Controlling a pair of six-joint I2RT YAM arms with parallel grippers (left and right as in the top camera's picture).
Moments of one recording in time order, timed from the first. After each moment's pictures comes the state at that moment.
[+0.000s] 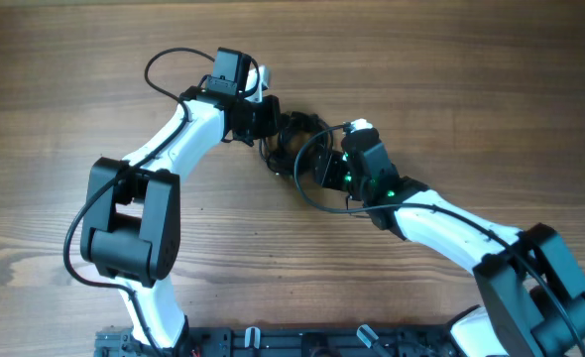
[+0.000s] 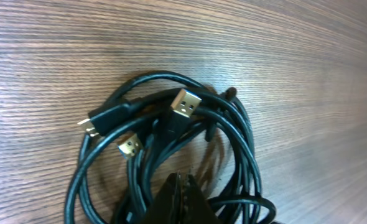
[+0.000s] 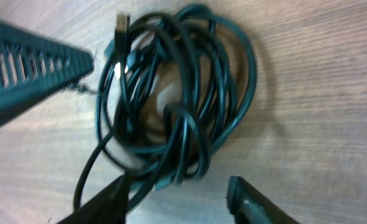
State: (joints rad) left arm -0.28 1.98 1.35 -0.48 0.43 -0.42; right arm 0.55 1.63 0.73 0.14 -0.07 0.76
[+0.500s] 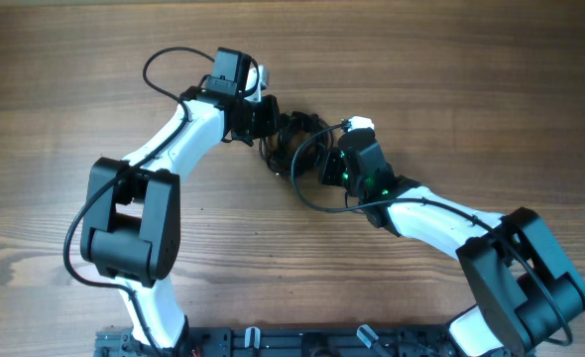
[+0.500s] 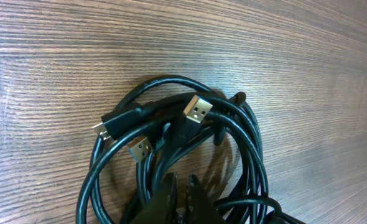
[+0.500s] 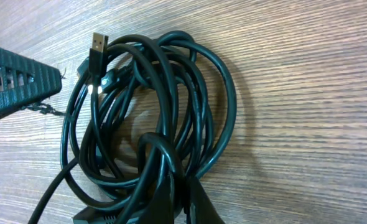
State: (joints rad) left arm -0.28 1.98 1.35 -0.48 0.41 -0.42; right arm 0.55 1.70 0.73 0.22 0.00 0.66
